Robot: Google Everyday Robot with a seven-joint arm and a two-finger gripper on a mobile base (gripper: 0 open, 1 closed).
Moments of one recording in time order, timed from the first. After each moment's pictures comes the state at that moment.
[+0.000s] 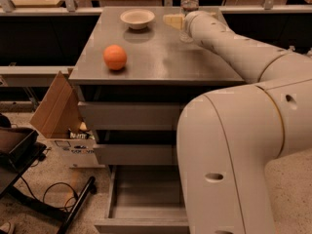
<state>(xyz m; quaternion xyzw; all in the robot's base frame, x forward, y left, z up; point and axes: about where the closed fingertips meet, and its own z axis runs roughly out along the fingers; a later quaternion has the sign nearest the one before) 0.946 -0.141 0.916 -0.05 0.75 0.05 0.66</state>
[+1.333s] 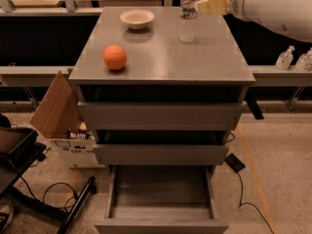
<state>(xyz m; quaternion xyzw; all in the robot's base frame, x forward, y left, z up) 0.756 -0.205 1.053 -0.18 0.73 -0.05 0.66</state>
